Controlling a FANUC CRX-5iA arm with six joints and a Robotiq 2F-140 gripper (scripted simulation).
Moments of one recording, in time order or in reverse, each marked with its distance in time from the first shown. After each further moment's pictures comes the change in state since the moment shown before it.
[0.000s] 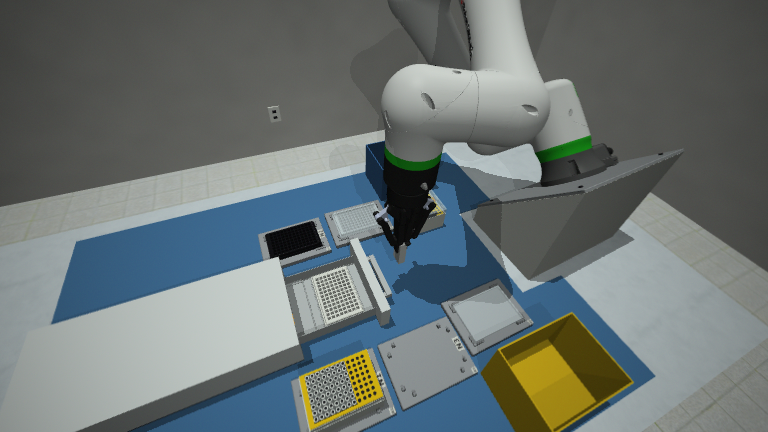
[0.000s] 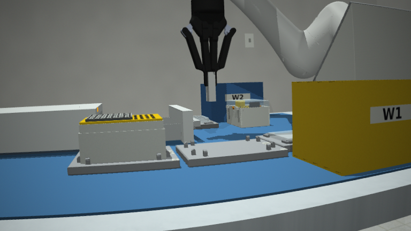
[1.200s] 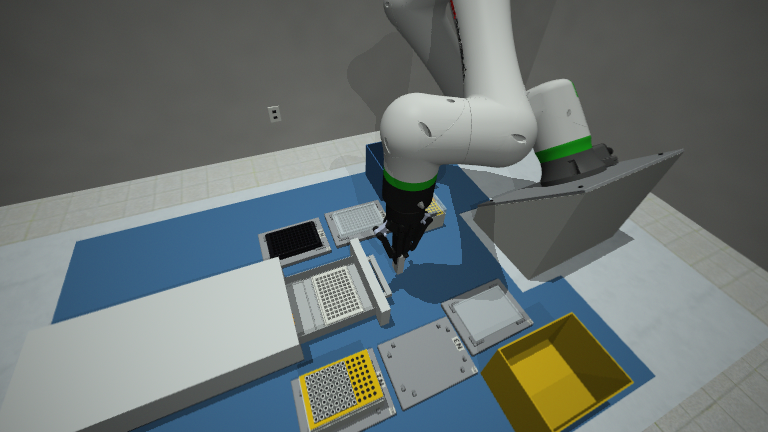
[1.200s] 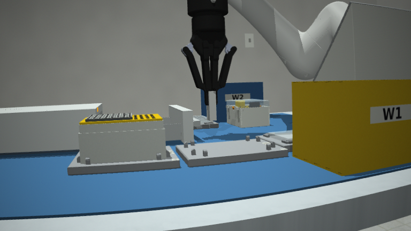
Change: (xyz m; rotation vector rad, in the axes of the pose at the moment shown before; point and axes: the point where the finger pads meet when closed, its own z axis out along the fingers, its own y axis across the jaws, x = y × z) arm 0.000 0.000 0.043 0.000 0.000 0.000
